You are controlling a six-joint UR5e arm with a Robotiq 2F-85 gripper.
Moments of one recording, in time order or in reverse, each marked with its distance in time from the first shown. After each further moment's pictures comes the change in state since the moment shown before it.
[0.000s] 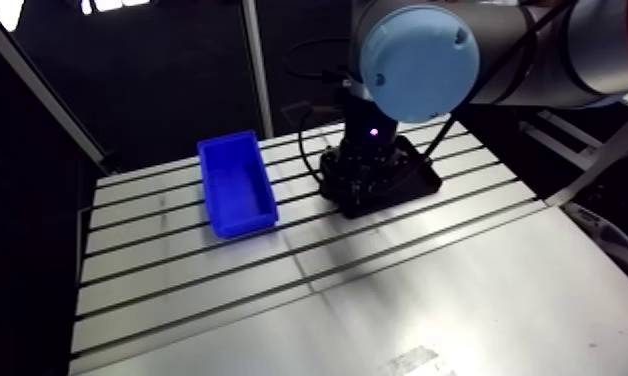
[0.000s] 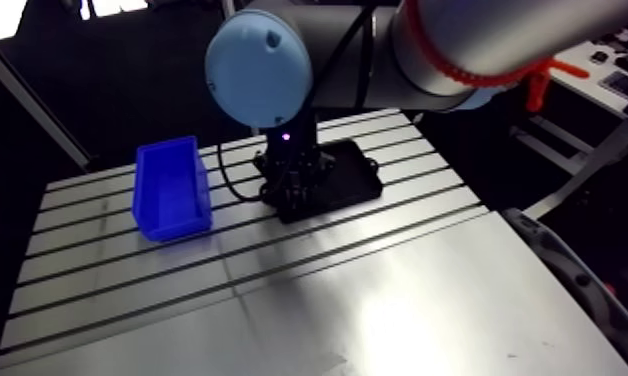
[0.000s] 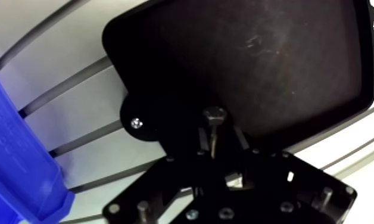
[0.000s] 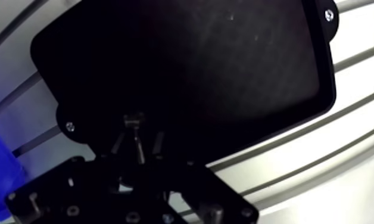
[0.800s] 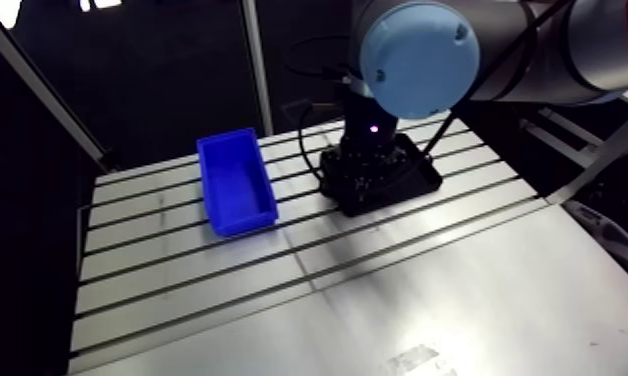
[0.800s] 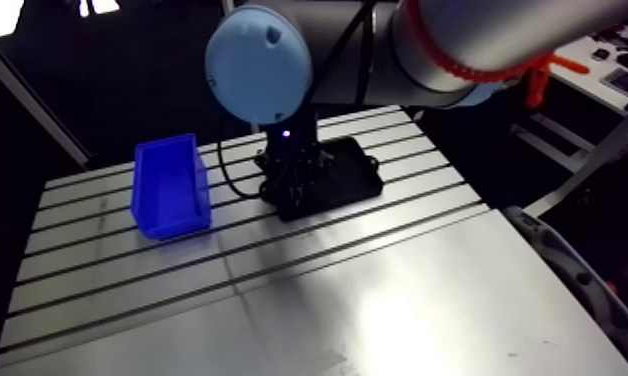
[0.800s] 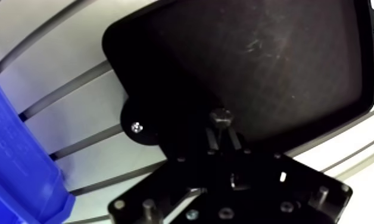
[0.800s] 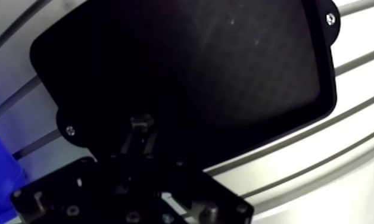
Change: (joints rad) arm 0.000 0.007 -0.008 0.000 0.000 -0.001
